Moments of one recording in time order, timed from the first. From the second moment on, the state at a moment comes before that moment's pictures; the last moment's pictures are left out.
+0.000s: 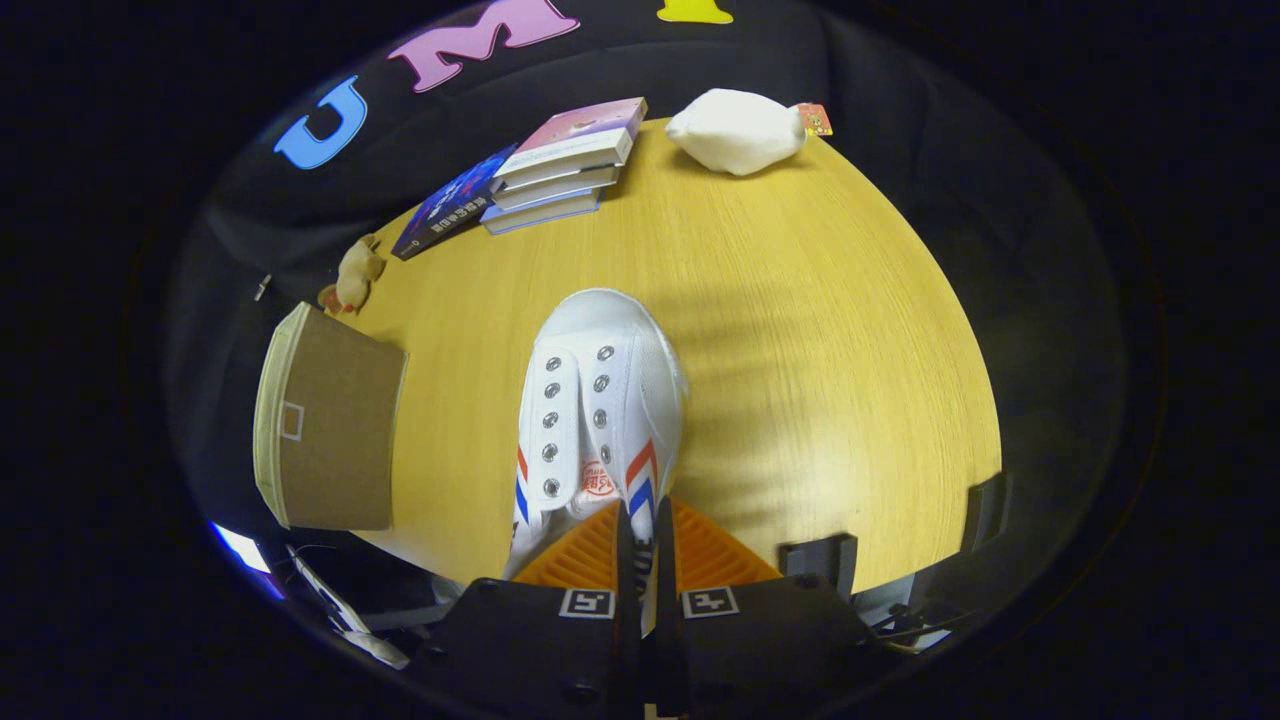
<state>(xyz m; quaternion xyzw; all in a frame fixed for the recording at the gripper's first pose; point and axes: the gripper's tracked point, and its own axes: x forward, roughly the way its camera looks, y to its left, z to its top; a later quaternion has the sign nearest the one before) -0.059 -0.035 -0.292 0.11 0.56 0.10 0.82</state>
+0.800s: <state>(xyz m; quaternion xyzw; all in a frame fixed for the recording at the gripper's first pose) -0.073 0.211 -0.147 0.17 0.50 0.20 0.83</state>
